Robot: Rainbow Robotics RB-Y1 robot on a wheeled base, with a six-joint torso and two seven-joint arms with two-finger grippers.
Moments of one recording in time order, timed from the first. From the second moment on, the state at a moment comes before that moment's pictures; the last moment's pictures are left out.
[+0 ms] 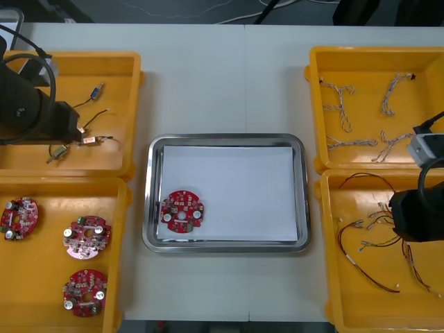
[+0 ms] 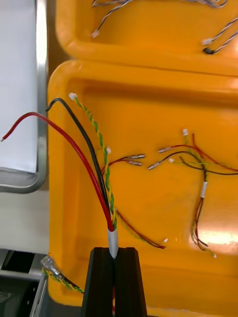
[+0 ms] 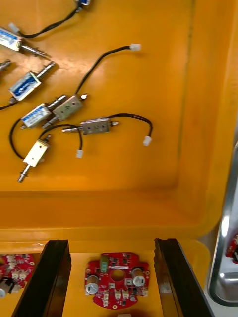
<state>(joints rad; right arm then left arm) -0.11 -0.86 -0.09 -2.59 -0.95 1.92 0.91 -0.52 0.71 0.06 -1.98 0.69 1.91 -1.14</state>
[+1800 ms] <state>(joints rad) -0.68 -0.70 0.65 -2.23 -0.80 1.80 1.86 -0.52 0.77 0.18 -1.68 0.72 1.70 -1.77</state>
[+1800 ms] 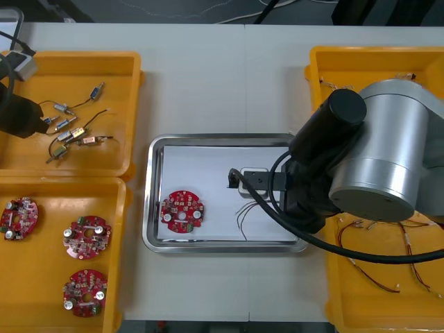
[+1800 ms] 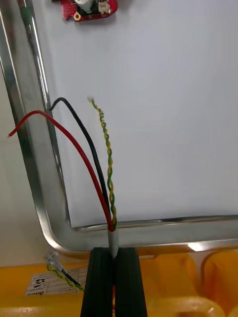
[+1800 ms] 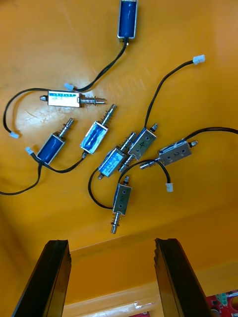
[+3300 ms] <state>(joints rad) -0.71 -0.54 0.85 -1.96 -0.65 1.66 2.05 -0.54 0.77 0.05 -1.44 0.79 1.58 -2.07</state>
